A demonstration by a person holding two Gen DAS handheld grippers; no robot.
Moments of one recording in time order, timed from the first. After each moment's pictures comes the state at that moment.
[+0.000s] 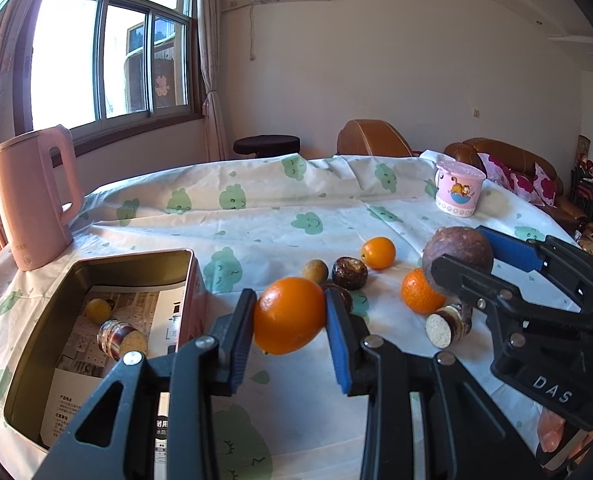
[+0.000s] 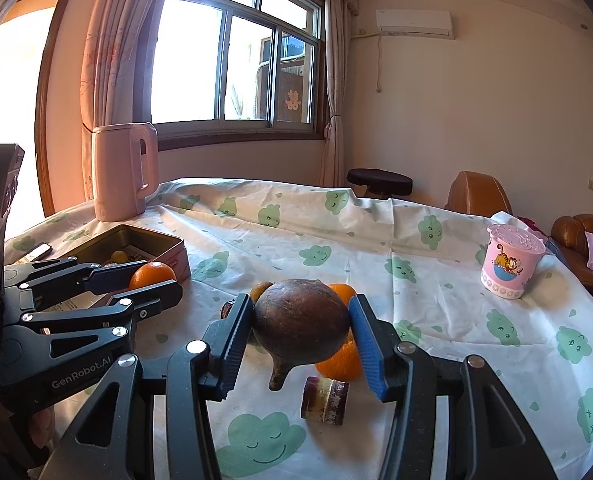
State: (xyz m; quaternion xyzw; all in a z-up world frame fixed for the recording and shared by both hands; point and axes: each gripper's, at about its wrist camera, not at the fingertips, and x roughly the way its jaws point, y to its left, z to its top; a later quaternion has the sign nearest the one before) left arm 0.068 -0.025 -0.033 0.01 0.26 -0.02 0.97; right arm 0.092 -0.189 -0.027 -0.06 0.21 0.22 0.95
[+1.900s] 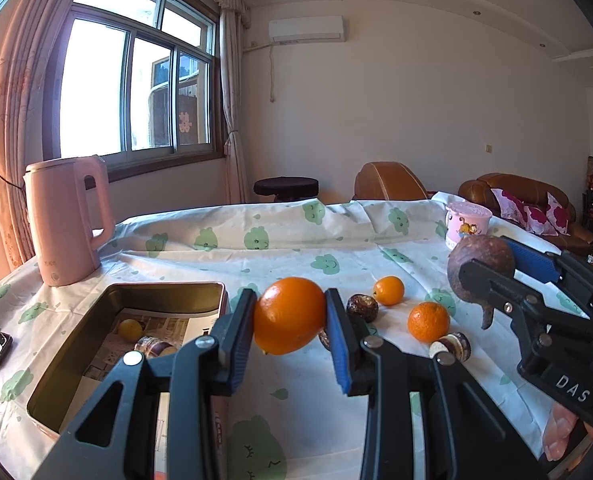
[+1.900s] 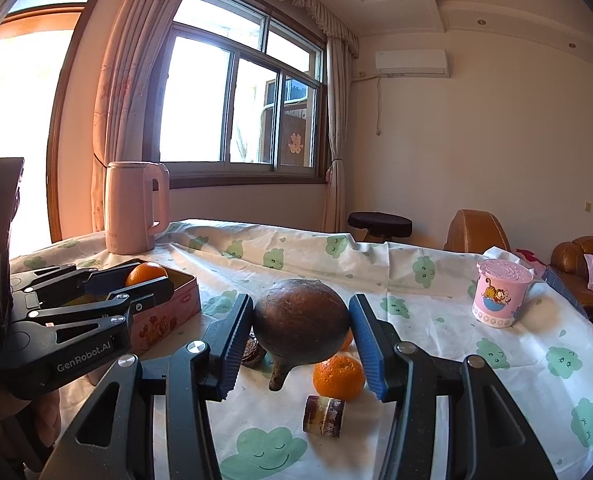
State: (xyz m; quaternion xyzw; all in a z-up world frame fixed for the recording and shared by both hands) left arm 0.040 -0.018 -0.021 0.00 0.18 0.01 0.98; right arm 0.067 -0.202 -0.015 -0.05 0.13 0.23 0.96
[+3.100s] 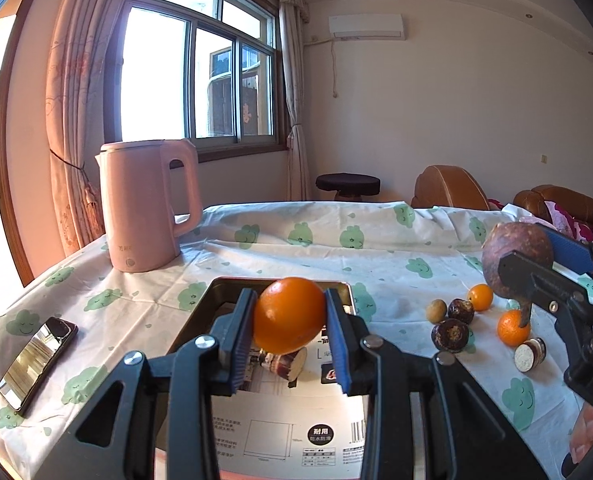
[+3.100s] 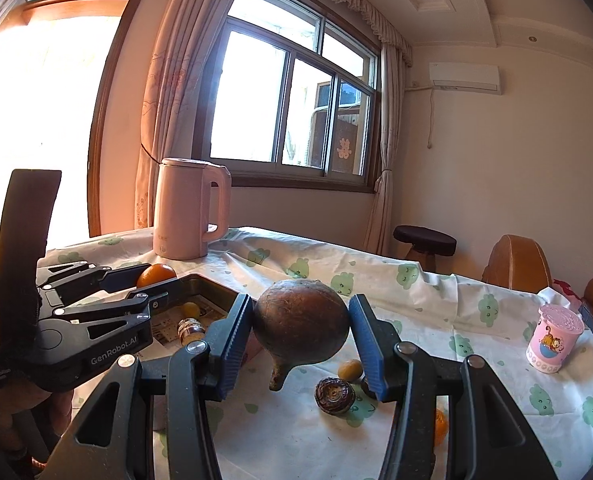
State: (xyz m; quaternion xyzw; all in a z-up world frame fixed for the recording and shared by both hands) left arm 0.030 0.063 -0.014 -0.02 0.19 0.12 0.97; right arm 0.066 -0.124 0.006 -0.08 0.12 0.31 0.94
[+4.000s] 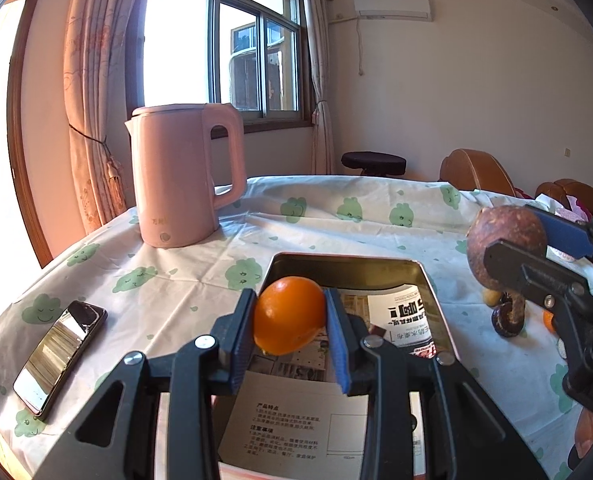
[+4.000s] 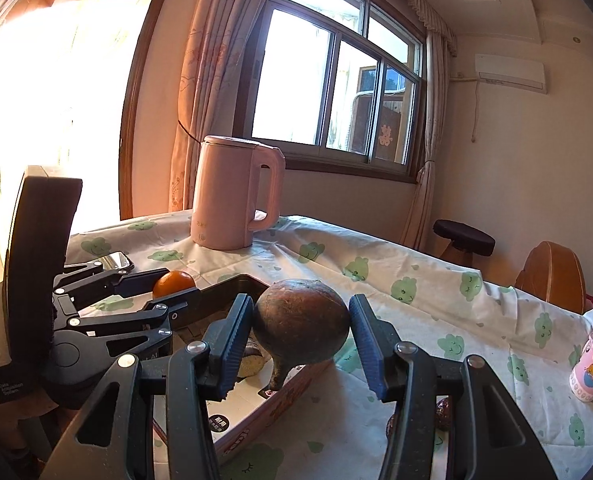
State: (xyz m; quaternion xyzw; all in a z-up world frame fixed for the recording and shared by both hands) left arm 0.036 0.118 -0.027 -0.03 0.23 0.16 0.96; right arm 0.081 -0.053 0.002 -0.12 0.15 0.37 0.91
